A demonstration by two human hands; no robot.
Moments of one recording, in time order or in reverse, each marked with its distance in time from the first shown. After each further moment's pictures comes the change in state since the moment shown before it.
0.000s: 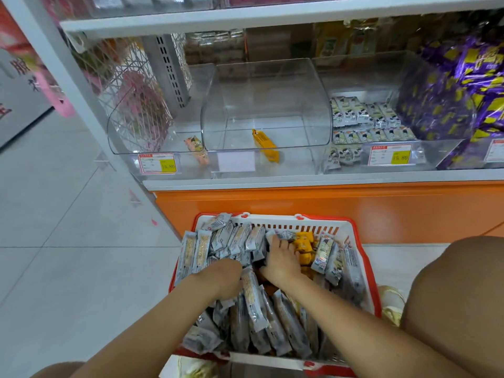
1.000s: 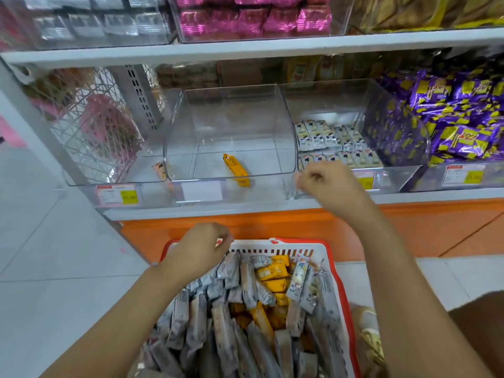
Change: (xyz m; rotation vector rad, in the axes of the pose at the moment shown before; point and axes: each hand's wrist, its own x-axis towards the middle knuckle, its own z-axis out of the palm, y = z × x) left_hand -0.004 0.025 -0.092 -0.134 0.688 0.278; right_hand -0.038 0.039 -0.267 0.419 0.409 -0.329
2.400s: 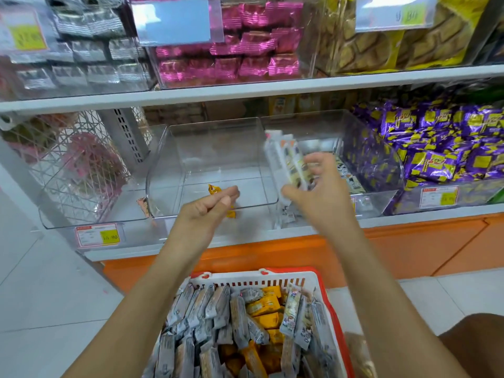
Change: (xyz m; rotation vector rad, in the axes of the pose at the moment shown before) left_hand 0.040 0.055 -0.055 -1.067 0.229 -0.065; right_hand 0.000 -0.032 -0.017 0.312 0.340 0.125
